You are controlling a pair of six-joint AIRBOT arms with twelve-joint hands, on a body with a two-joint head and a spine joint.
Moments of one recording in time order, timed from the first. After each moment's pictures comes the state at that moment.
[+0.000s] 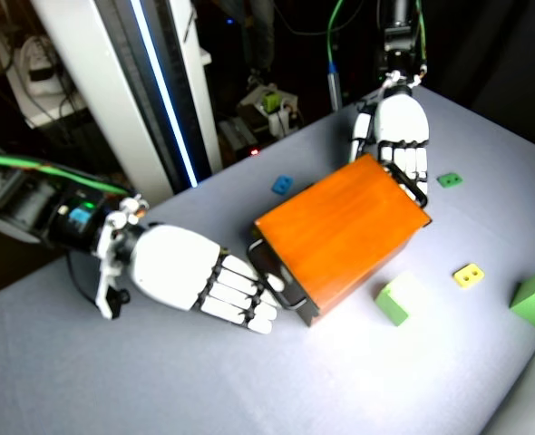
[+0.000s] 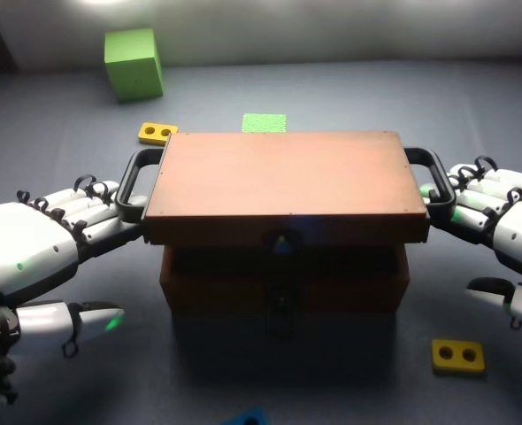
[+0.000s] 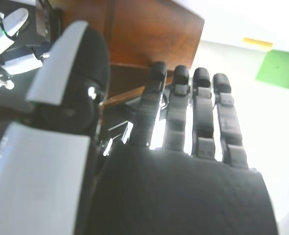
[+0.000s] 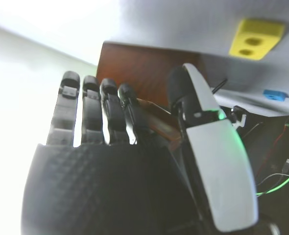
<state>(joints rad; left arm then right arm) 1.00 -0.91 1.10 0.09 -0.90 0.70 -0.86 -0.93 0.96 0.19 0.69 -1.13</state>
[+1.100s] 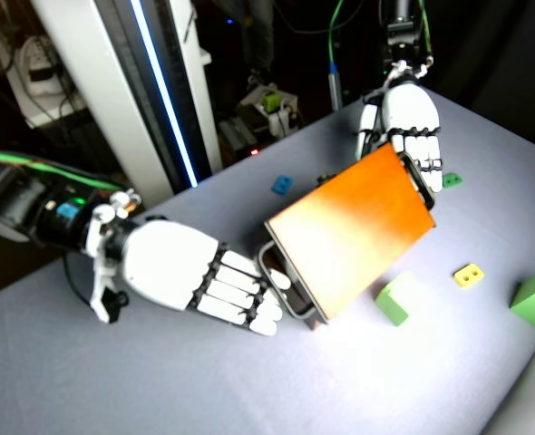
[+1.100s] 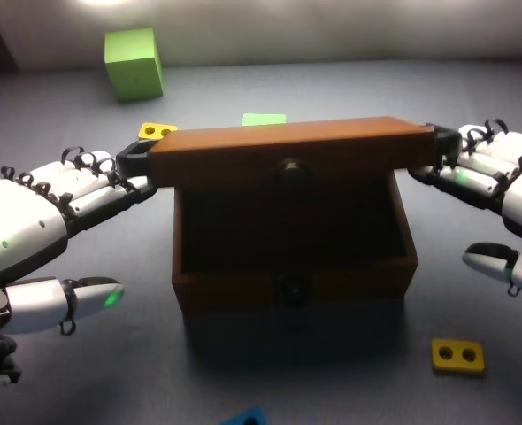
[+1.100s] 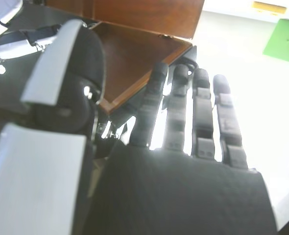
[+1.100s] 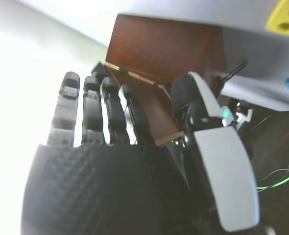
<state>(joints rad) 1.00 -0.90 1.10 0.04 -0.99 0.71 -0.82 -0.91 0.96 0.18 0.74 -1.12</state>
